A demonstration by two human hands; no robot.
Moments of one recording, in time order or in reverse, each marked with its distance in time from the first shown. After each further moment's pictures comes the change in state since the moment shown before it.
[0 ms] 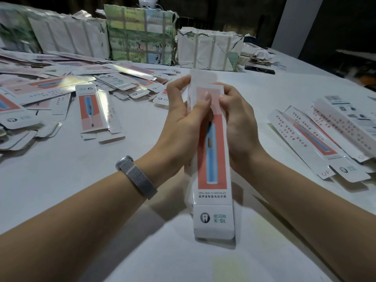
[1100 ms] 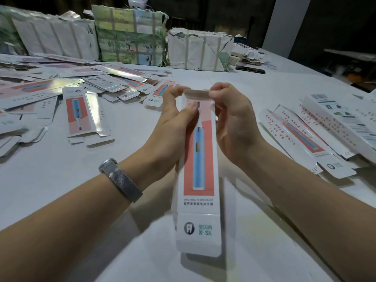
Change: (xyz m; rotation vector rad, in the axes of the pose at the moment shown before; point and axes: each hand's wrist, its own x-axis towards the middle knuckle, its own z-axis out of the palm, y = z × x) left_hand -0.006 0.012 -0.003 0.078 -0.086 -0.178; right_hand 0.016 -0.004 -0.012 0.249 0.001 0.159
